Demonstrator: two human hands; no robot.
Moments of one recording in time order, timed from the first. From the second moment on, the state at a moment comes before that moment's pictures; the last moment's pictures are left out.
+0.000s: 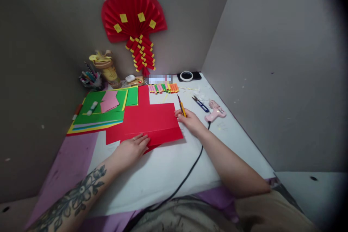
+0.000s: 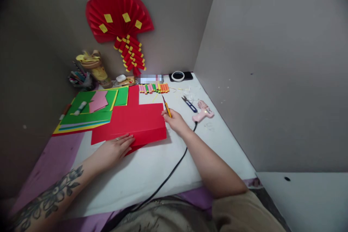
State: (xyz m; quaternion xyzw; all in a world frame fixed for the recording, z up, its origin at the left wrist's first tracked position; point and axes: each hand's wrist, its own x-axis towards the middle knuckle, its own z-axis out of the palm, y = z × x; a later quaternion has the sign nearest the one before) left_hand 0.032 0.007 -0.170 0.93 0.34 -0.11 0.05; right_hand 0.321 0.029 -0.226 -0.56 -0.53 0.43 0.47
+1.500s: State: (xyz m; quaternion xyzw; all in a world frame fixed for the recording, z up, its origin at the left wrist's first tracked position) left_hand 0.040 0.079 -0.204 0.96 0.27 -0.01 0.11; right_hand 0.337 -0.020 -0.214 -0.60 -0.79 0.11 0.11
